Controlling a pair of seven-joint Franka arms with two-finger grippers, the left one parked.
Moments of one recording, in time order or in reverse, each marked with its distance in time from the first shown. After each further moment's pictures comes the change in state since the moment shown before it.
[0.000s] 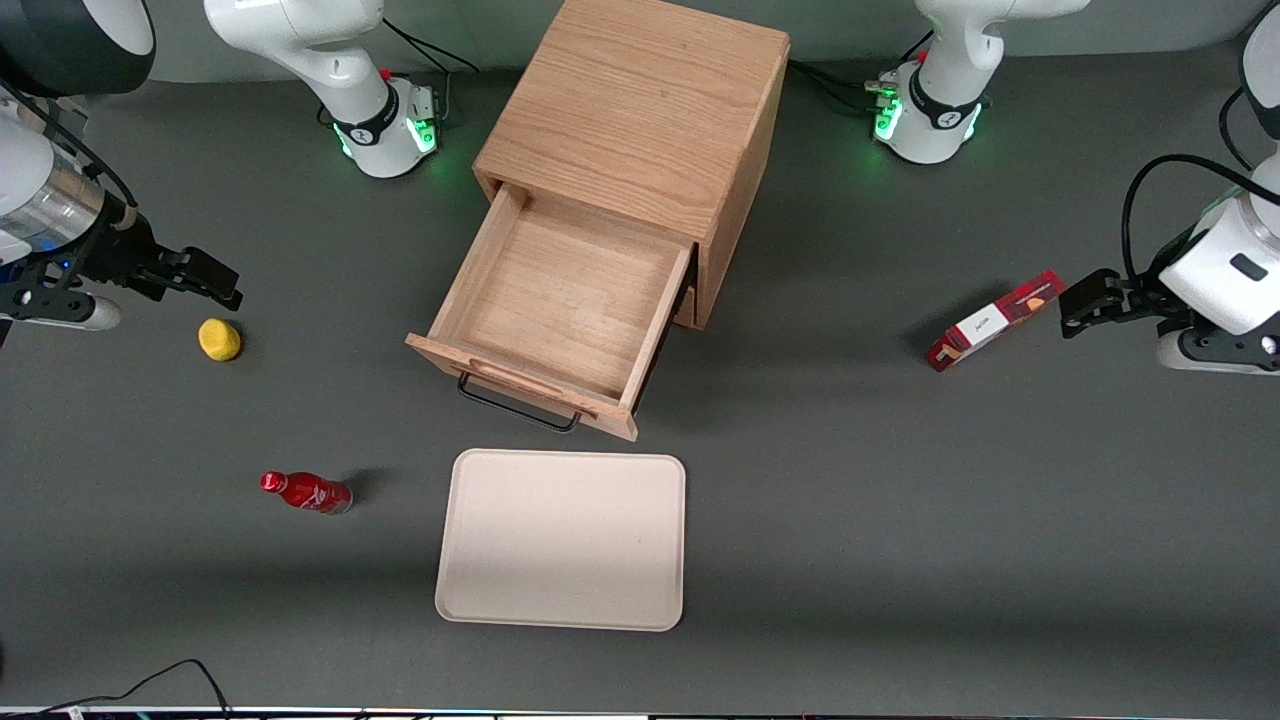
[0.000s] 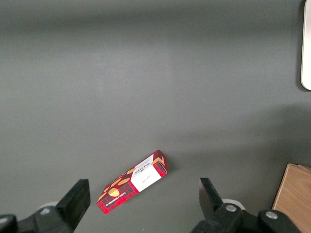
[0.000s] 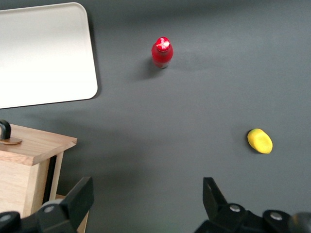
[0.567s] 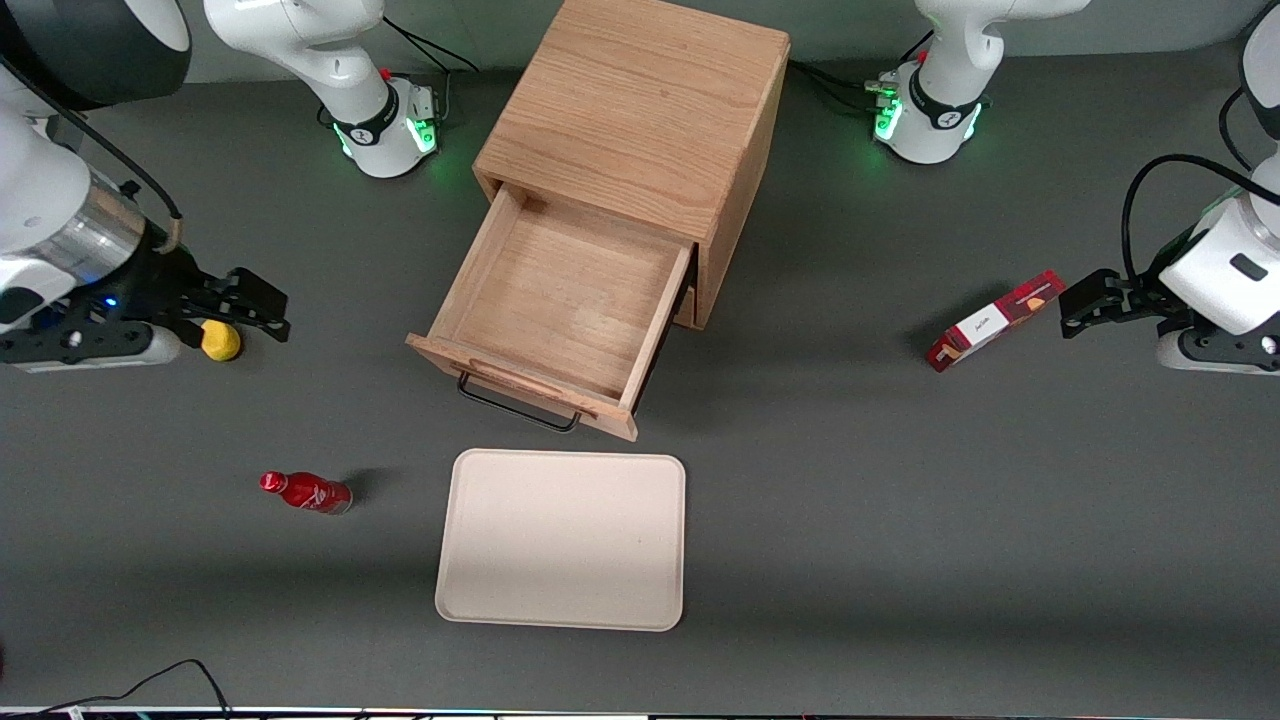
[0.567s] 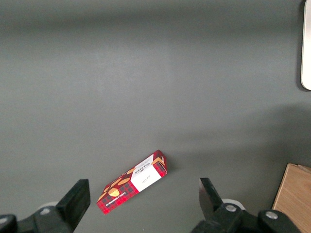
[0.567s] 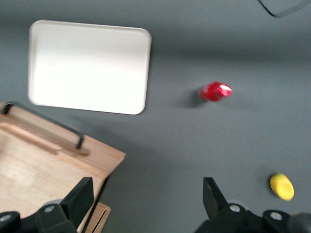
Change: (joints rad) arm 0.029 0.283 0.125 0.441 0.033 -0.113 -0.105
